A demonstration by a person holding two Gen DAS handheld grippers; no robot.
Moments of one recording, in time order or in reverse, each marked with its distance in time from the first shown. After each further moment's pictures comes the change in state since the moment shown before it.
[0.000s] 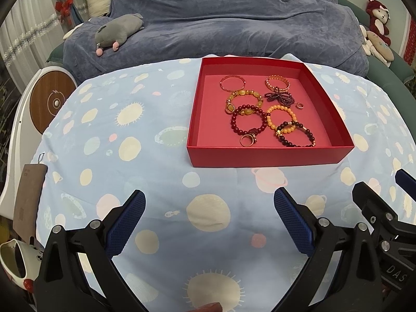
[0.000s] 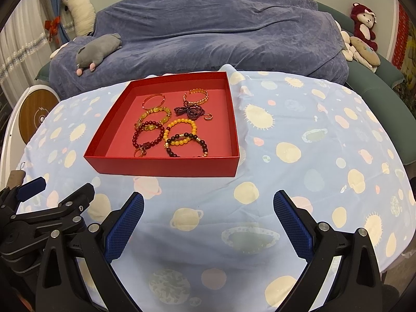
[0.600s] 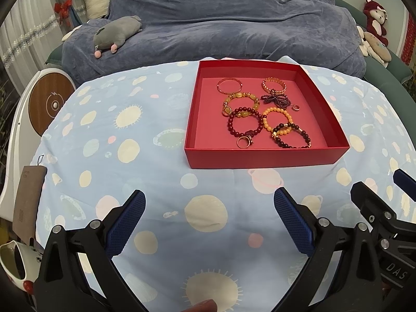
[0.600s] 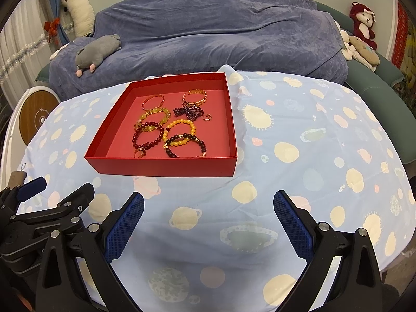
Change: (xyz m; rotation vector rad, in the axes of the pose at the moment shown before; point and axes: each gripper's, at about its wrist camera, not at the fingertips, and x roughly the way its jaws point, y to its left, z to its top) left arm -0.005 -0.001 0.001 0.005 -0.013 -0.011; right arm 0.000 -0.002 0.000 0.002 0.002 0.003
